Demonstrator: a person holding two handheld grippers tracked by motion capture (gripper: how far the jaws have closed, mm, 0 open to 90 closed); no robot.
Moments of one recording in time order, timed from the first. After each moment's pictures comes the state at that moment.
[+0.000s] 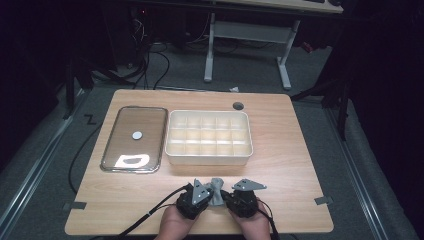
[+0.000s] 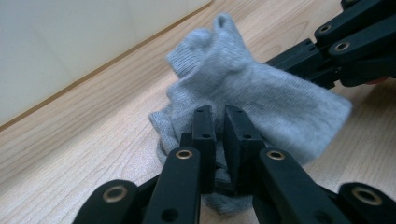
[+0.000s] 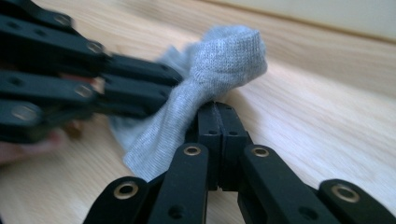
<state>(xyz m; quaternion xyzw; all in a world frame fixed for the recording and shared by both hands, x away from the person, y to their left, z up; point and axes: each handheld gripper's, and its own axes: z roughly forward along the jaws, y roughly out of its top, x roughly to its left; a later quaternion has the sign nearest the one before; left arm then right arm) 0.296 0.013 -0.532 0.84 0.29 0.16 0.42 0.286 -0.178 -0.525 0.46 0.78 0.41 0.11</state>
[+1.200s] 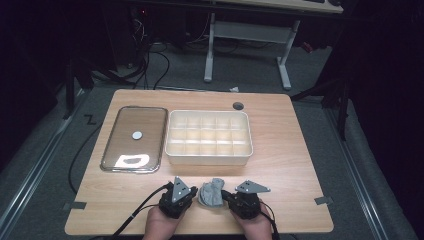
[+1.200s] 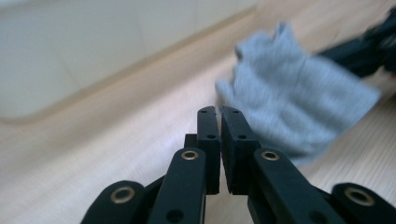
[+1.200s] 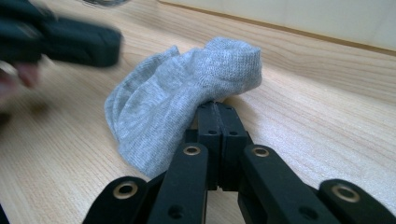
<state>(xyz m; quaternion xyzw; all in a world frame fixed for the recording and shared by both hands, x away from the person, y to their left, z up) 0.294 0.053 -0.527 0.83 0.34 0.15 0.41 0.281 -0.186 -0.527 0.46 0.77 0.42 0.12</state>
